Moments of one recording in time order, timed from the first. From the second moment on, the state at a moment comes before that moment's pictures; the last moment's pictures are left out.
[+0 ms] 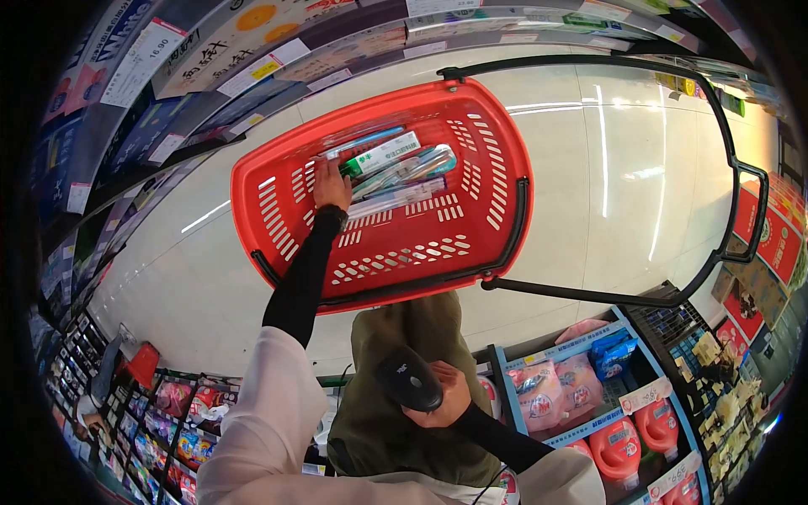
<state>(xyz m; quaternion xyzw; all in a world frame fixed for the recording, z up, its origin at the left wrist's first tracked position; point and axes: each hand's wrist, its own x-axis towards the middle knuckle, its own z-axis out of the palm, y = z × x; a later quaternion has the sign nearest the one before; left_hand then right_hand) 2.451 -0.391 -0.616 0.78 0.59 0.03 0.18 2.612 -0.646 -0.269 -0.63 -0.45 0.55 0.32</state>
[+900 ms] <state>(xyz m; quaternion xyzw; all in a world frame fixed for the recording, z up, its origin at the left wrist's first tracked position) 2.406 -0.424 -0.202 0.77 0.56 0.00 0.31 2.557 -0.664 -0.184 -0.77 -0.16 0.47 0.39</state>
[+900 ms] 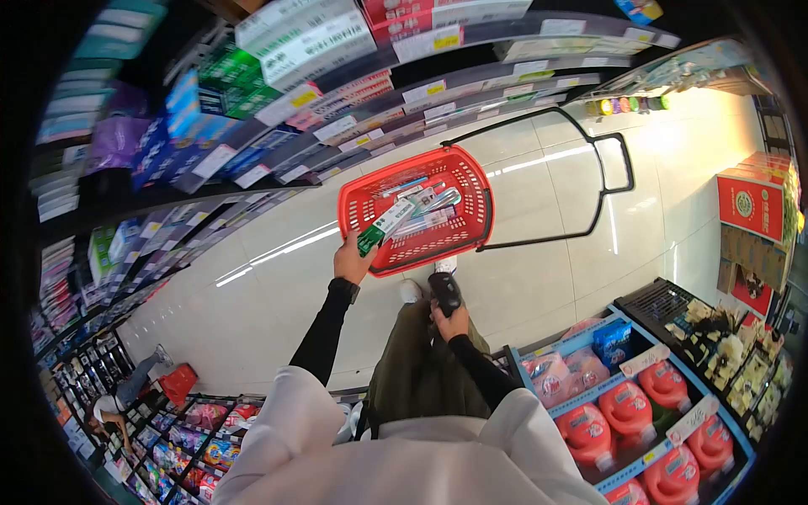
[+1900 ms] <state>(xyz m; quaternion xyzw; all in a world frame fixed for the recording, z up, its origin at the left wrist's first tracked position) 2.341 -0.490 0.232 0.39 0.40 0.27 0.79 2.624 -0.630 0.243 -0.49 -0.30 0.51 0.64</state>
